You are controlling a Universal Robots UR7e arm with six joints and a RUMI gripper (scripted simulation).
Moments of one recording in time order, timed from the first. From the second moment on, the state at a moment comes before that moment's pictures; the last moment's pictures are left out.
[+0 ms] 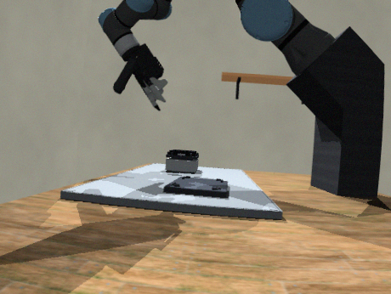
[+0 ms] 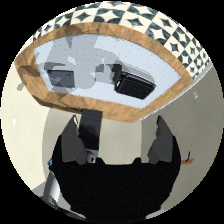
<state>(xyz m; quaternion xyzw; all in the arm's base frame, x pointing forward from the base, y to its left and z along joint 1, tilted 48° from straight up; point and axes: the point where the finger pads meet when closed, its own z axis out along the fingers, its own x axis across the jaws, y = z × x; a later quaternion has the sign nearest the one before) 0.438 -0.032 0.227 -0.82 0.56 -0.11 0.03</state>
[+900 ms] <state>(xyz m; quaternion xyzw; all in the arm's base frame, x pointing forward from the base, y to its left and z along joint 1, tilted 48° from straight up) 0.485 -0.086 0.155 -0.90 0.36 -0.25 -0.01</state>
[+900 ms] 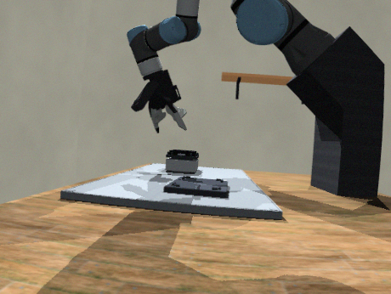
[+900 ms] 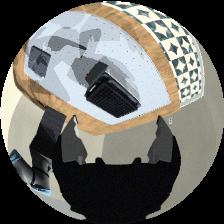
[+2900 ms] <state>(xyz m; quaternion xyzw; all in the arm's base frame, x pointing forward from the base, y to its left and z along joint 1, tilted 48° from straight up) 0.466 -0.110 0.111 -0.89 0.06 -0.41 -0.20</state>
